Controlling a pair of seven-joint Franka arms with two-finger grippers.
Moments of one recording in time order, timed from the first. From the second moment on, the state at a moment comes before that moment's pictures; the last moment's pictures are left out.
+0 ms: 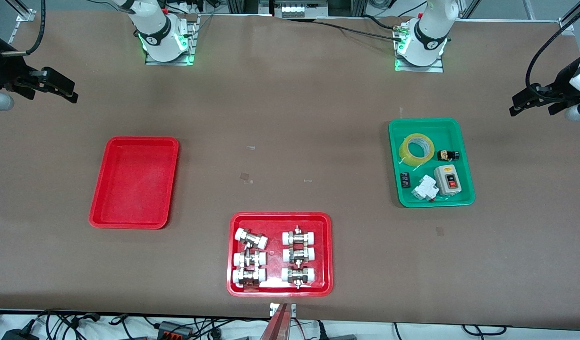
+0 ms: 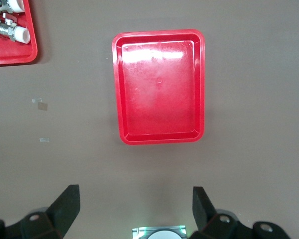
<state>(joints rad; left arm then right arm) 0.18 -0.14 -0.07 -1.85 -0.02 1.69 0.06 -0.01 0.01 0.08 -1.49 -0.02 1.42 0.14</state>
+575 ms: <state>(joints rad) 0.22 -0.11 -0.07 -1.90 -0.09 1.75 0.06 0.00 0.01 0.08 -1.52 -0.05 1.43 0.15</state>
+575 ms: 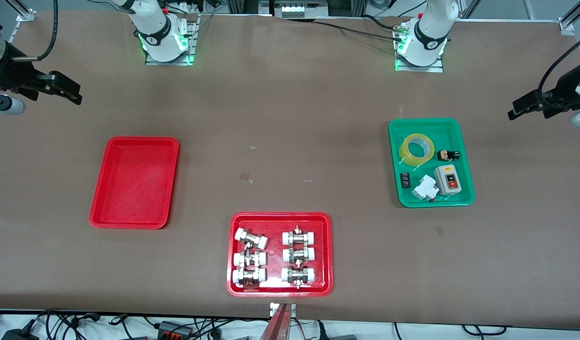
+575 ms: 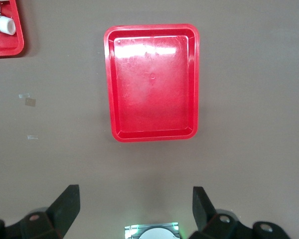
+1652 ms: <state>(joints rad) 0.19 0.10 -0.10 -2.34 -0.09 2.36 0.19 0.00 0.01 0.08 -1.52 -0.05 1.42 0.15</state>
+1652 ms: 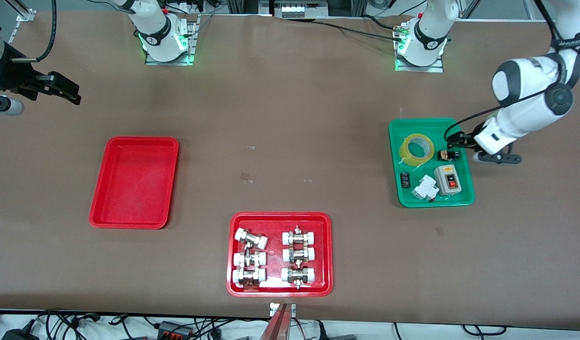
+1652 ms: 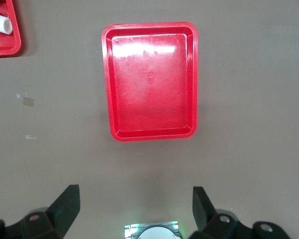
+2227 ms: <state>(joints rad) 0.17 0.22 -0.15 -2.37 -0.09 2.48 0.19 0.00 0.01 0.08 -1.52 -0.05 1.42 0.15</state>
